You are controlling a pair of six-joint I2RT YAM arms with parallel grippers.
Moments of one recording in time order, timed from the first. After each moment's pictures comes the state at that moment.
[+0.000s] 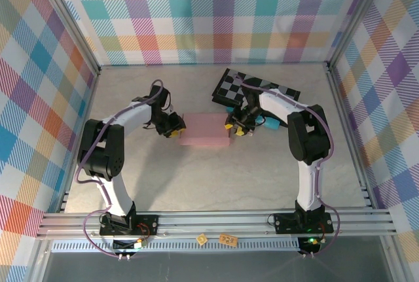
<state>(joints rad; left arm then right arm) -0.26 1.82 1.23 -0.67 0.38 -0.63 0.40 2.05 1.53 -0.89 -0.52 0.73</state>
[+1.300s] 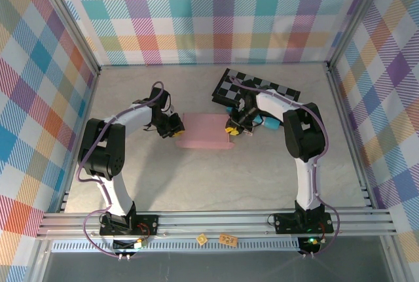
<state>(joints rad) -0.26 1.84 1.19 -0.60 0.41 -0.63 0.41 2.11 1.56 -0.87 -0.58 0.70</state>
